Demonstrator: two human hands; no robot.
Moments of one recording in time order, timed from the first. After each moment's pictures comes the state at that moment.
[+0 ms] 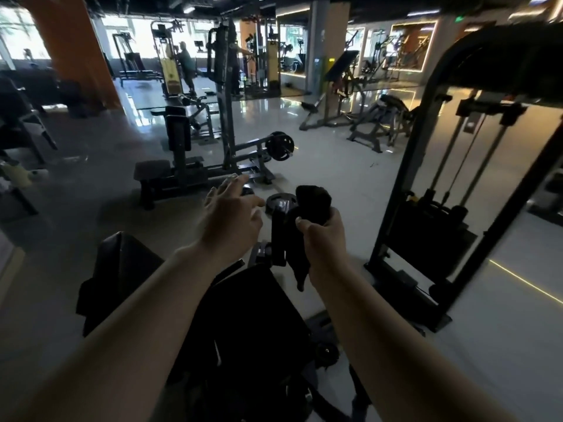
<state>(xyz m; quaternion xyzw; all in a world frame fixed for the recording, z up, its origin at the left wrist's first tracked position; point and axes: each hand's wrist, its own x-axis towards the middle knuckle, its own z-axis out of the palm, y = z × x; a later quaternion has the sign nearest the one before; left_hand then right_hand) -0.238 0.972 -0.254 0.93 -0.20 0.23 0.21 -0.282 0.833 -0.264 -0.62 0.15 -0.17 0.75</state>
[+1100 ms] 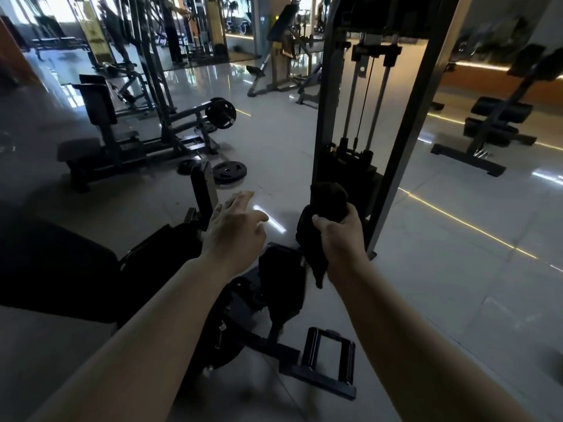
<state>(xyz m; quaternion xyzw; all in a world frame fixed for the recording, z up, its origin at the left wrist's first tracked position) -0.398 0.728 -0.351 0.93 -0.27 0.13 0.21 -0.474 0.579 -0.332 -0.61 0.25 -0.21 0.72</state>
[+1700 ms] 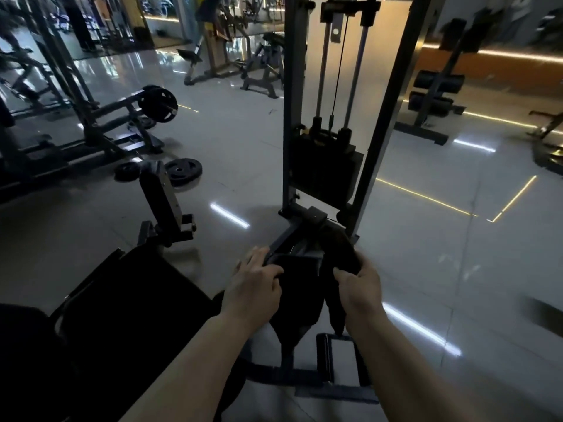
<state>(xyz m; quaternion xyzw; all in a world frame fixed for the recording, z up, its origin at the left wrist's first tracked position) -0.283 0.735 -0.515 0.89 -0.38 -0.02 0.24 -0.383 0.604 -0.487 -0.58 0.42 -0.23 0.65</state>
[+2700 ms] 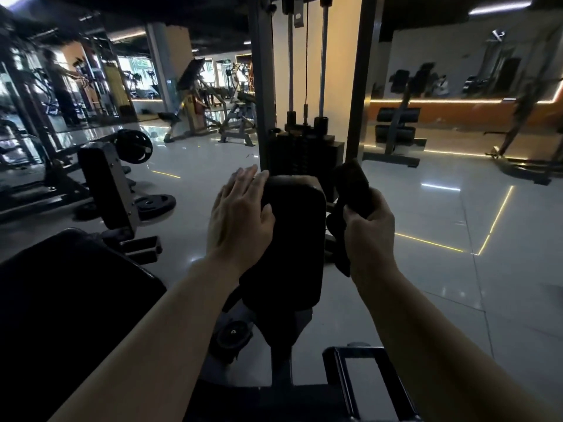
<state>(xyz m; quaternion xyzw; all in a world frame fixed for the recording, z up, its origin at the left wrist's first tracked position) -0.241 0.680 -0.709 0.80 -0.43 0.27 0.32 -0.375 0.569 -0.710 -0.61 0.22 -0.48 0.60</state>
